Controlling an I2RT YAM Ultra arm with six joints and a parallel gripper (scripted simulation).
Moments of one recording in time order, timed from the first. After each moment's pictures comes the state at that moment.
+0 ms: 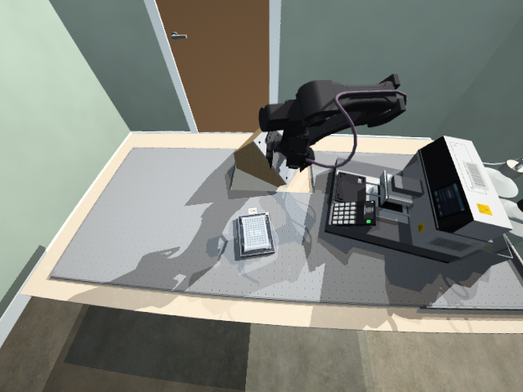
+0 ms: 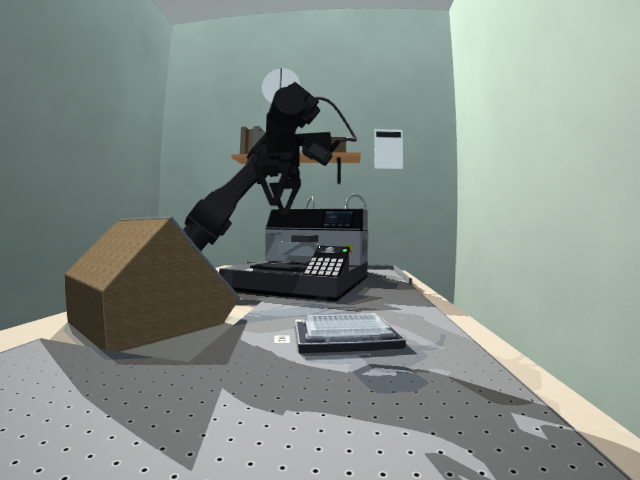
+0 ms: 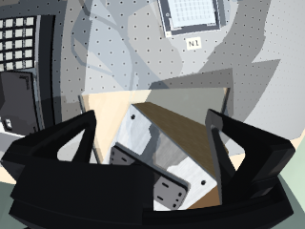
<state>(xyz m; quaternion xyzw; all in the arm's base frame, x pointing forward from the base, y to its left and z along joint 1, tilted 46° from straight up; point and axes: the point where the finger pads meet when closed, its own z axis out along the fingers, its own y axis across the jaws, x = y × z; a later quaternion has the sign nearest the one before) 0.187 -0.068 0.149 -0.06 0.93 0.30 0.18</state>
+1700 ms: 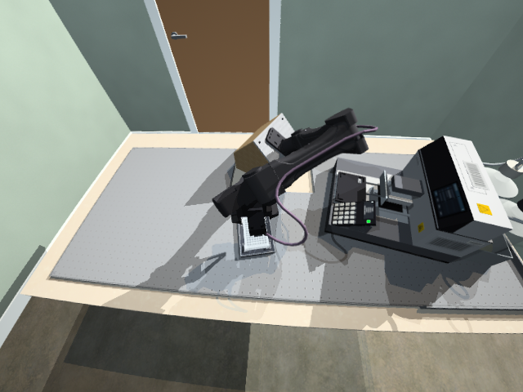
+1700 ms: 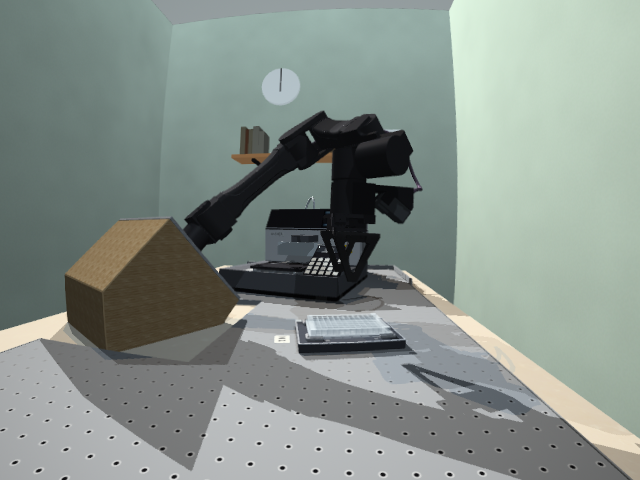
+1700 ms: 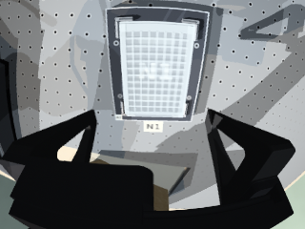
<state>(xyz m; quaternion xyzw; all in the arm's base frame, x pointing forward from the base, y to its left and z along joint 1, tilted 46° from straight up) 0.360 -0.056 0.057 -0.19 0.90 0.34 0.18</state>
